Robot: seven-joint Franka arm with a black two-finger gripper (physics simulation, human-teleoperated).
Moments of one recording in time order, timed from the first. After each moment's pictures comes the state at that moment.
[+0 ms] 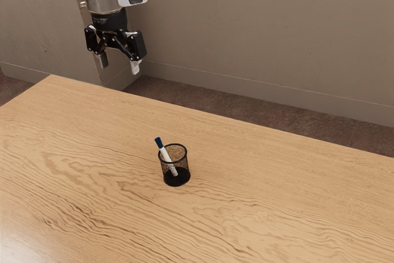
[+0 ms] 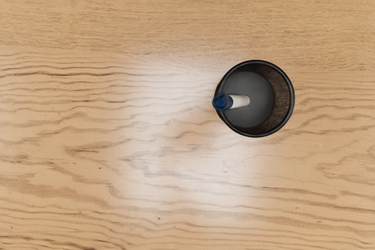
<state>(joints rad) -0.03 0.06 -0.02 -1.50 0.03 1.53 -0.11</state>
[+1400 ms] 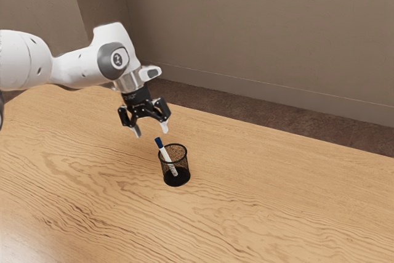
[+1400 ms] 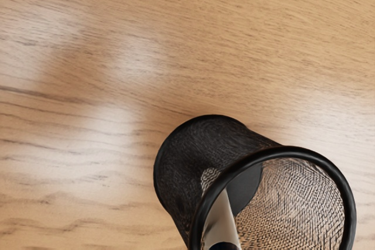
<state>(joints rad) 0.04 0.36 0.04 -1.73 -0.33 1.97 -0.04</state>
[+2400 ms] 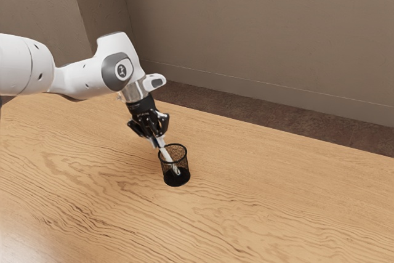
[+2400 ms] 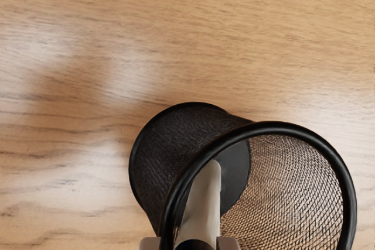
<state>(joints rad) 0.04 0.34 0.00 -1.81 -0.34 2.06 0.03</state>
